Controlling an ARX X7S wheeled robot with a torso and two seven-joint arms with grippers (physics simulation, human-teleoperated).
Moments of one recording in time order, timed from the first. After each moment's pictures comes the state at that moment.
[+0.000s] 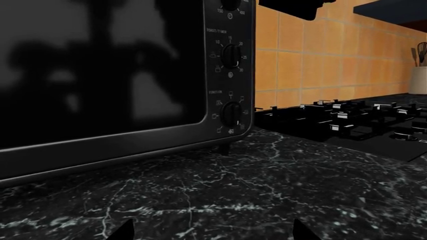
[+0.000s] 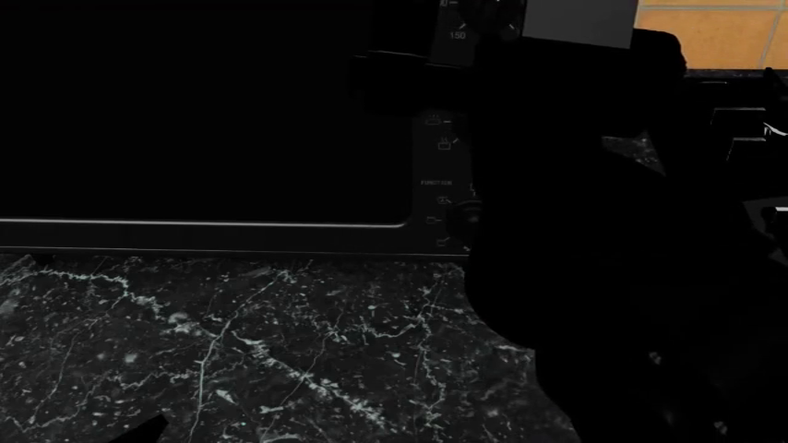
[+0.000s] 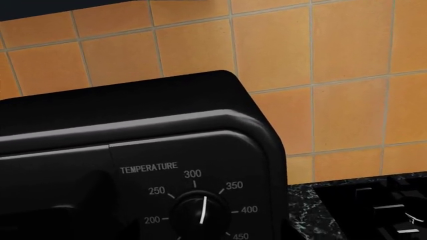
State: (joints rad) left arm 0.17 -0.42 0.30 0.56 -0.35 -0.07 0.10; right arm 1.12 0.13 -0.06 -0.27 0.84 1.23 0.71
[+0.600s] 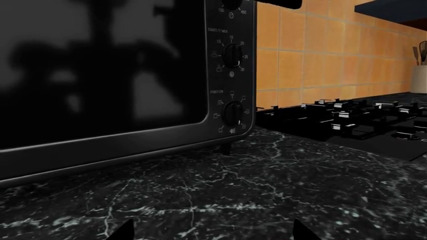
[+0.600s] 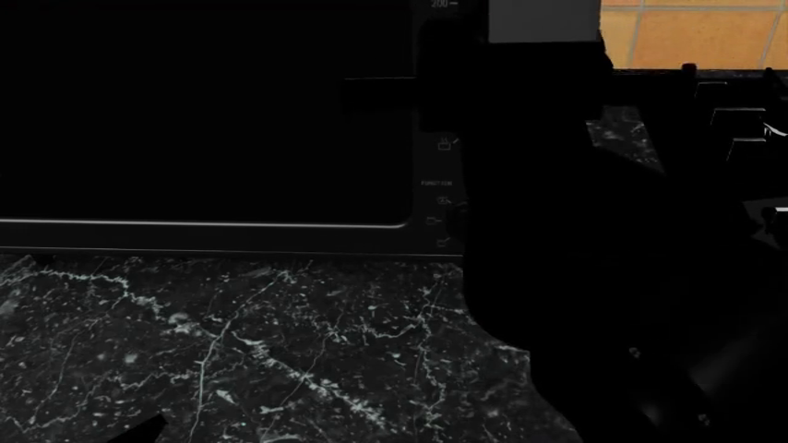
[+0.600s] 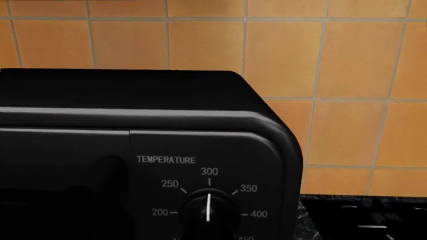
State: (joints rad) left arm 0.17 -0.43 0.31 0.56 -0.35 -0.07 0.09; right arm 1.15 0.19 -0.18 -0.27 0.83 1.25 0.69
